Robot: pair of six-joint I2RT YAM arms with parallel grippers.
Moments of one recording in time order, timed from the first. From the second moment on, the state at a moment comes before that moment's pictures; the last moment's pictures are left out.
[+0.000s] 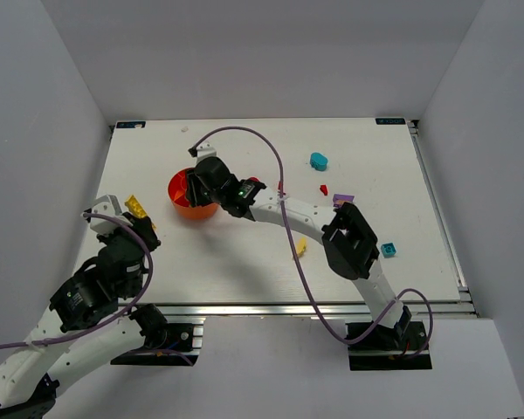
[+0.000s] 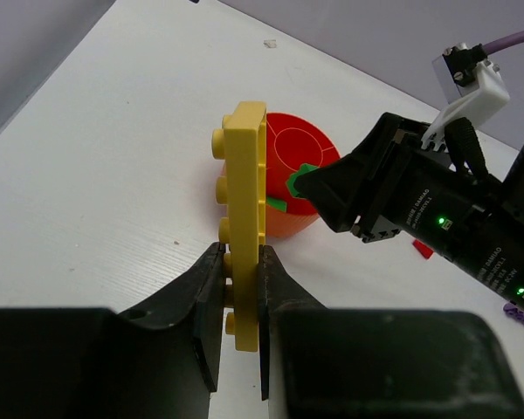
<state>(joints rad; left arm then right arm) -0.85 0.48 0.91 -0.82 -1.01 -0.66 1.03 2.18 1.89 -0.19 0.16 0.41</state>
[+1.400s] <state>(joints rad) -0.85 0.43 0.86 -0.83 -0.92 -0.69 1.06 2.23 1.91 -0.19 0.30 0.49</state>
